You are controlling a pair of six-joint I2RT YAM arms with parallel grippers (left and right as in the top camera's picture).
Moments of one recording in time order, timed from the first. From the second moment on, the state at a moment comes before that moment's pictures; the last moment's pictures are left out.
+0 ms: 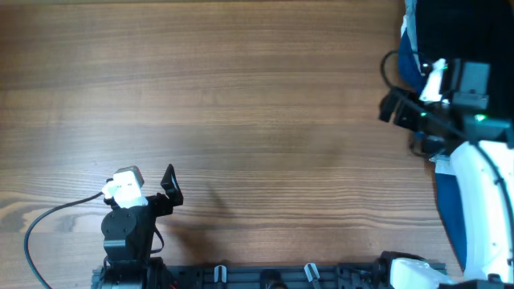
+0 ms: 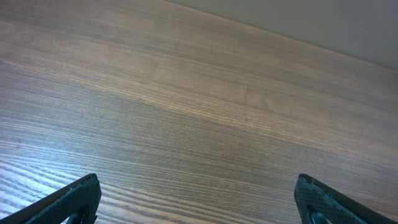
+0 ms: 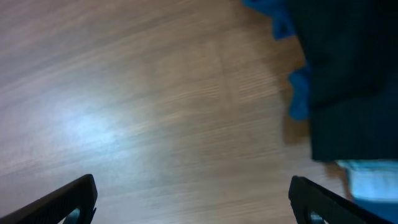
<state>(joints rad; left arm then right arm) 0.02 0.05 0.13 -0.46 -0.02 -0.26 -0.16 1.34 1.21 -0.93 -0.10 0.19</state>
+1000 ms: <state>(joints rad) 0.02 0.05 0.13 -0.46 -0.02 -0.26 -0.21 1.72 1.68 -1.21 -0.15 0.00</state>
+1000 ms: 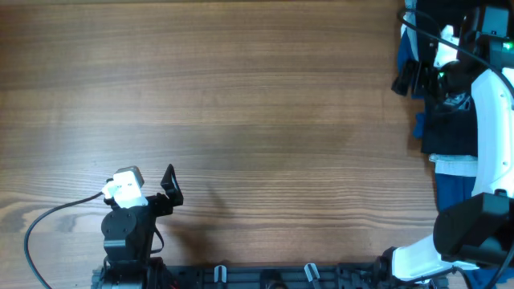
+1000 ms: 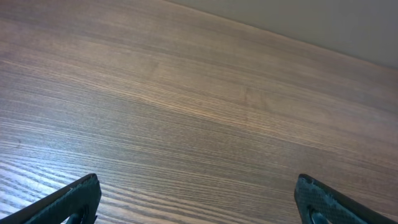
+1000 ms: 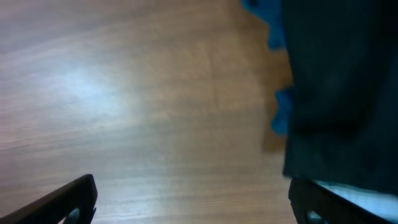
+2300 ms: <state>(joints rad) 0.02 0.05 0.13 -0.46 -0.02 -0.26 -0.43 1.92 1.83 -1.12 -0.11 0.05</state>
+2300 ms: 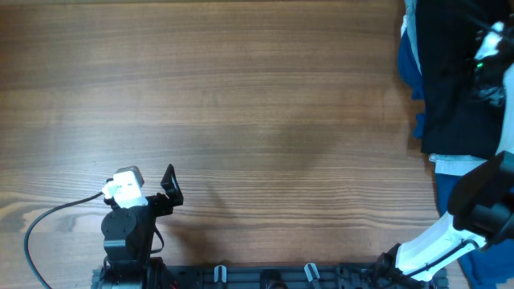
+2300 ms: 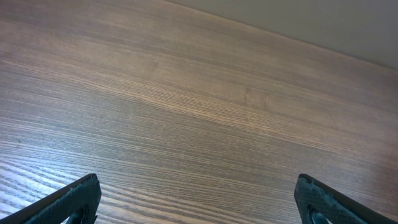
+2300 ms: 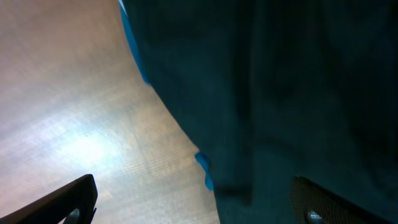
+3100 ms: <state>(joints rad) 0.02 0.05 0.13 -0.46 -0.02 -0.26 -0.33 2.15 2.17 -1.31 -0.13 -0.03</state>
